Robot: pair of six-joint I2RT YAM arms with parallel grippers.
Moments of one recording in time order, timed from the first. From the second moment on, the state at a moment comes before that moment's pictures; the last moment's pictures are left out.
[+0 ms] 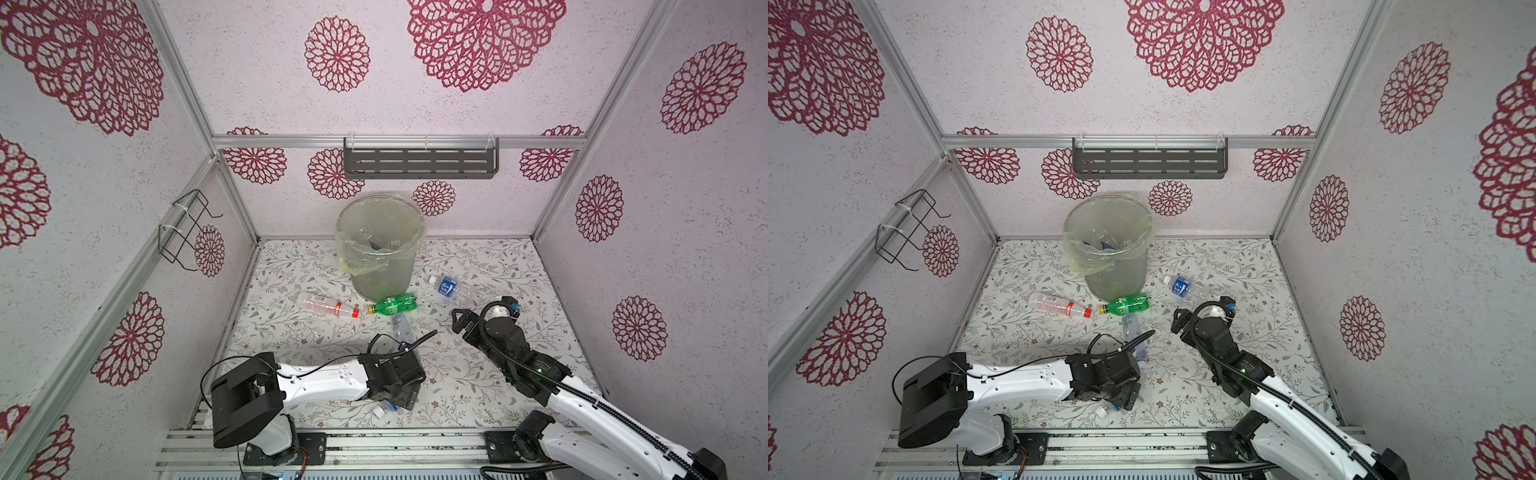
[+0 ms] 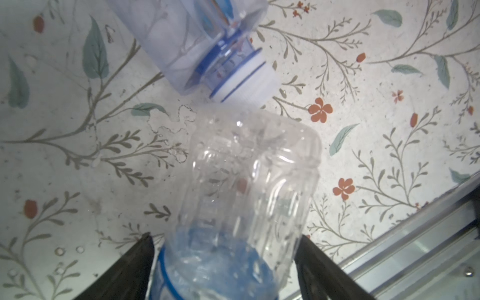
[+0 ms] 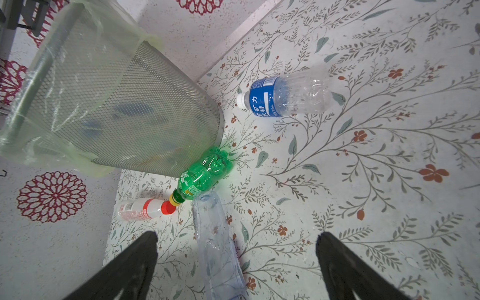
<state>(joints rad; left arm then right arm) -1.19 1.55 0.86 -0.52 -0.11 -0.75 0.70 0.82 0.58 -0.29 0.34 1.01</state>
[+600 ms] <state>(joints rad) -1.24 1.55 0.86 -0.51 -0.15 -0.74 0.70 0.78 0.53 -0.30 0.34 1.02</state>
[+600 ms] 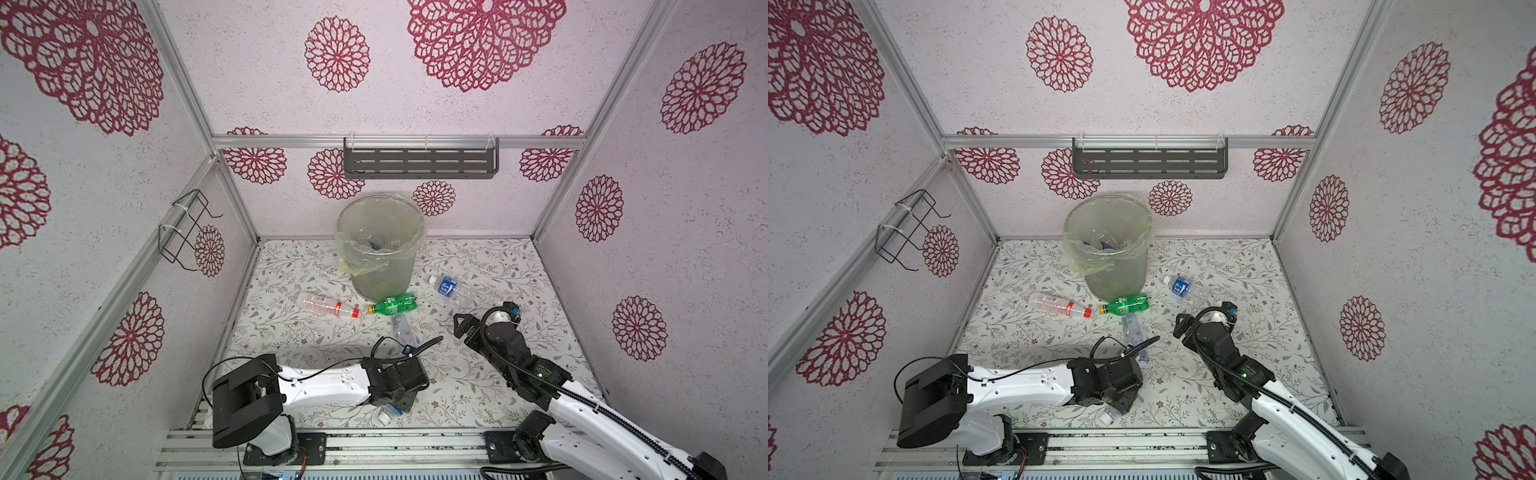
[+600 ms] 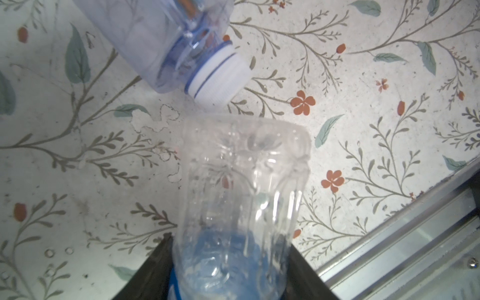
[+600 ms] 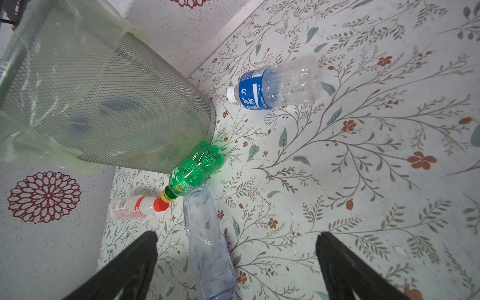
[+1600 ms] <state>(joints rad) -1.09 1.26 0.90 -0.50 -0.09 -0.74 0.70 0.76 0.45 -0.30 0.32 1.05</state>
